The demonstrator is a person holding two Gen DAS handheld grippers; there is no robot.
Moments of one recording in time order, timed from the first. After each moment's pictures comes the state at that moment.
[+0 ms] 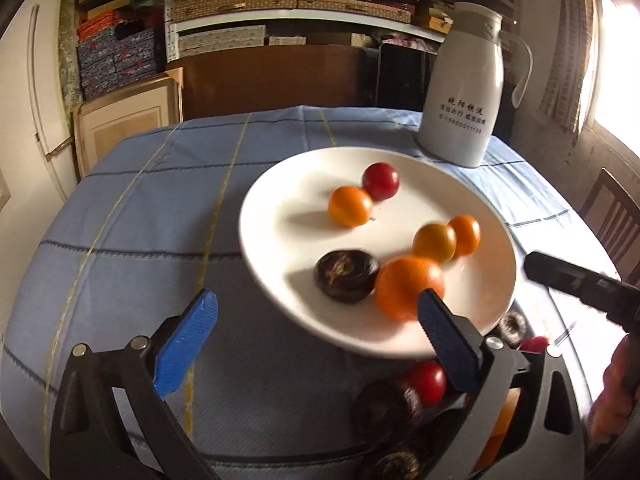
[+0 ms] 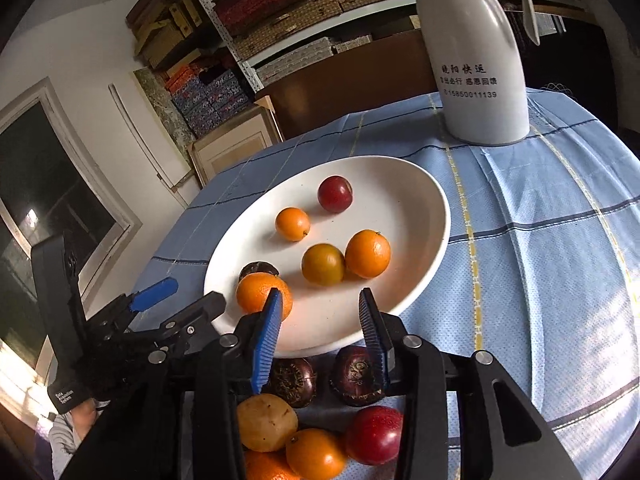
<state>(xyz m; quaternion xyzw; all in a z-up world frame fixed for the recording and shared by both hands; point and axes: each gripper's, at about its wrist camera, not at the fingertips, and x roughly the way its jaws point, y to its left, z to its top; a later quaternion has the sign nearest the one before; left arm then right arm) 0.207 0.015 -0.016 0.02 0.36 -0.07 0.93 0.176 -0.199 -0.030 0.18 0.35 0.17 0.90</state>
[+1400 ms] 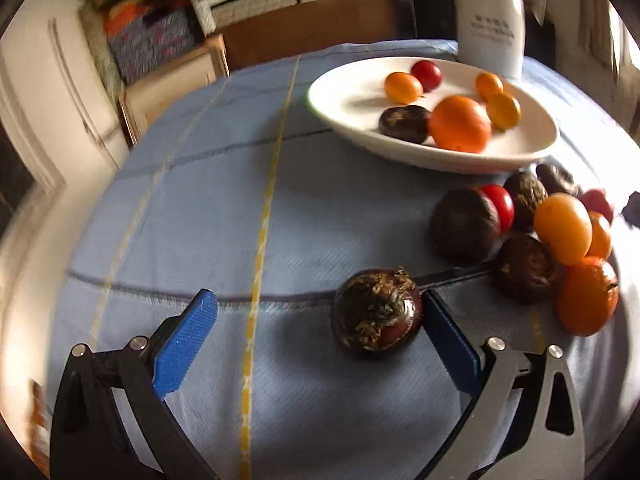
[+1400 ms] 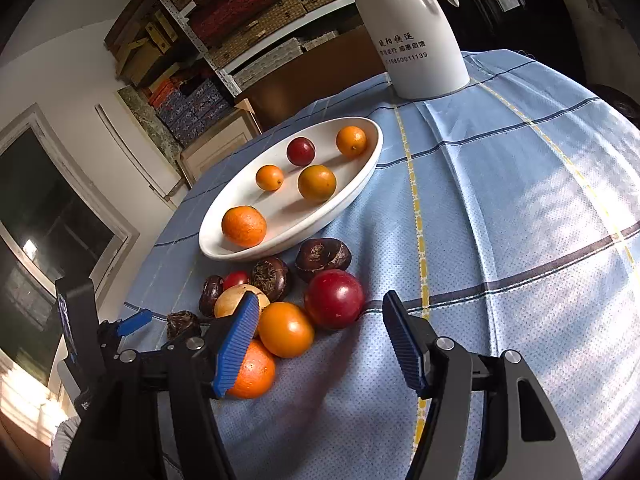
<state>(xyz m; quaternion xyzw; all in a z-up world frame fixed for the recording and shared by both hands) 0.131 0.038 -0.053 0.08 0.43 0.01 0.90 0.096 -0.218 -0.060 0.21 0.36 0.15 0.89</state>
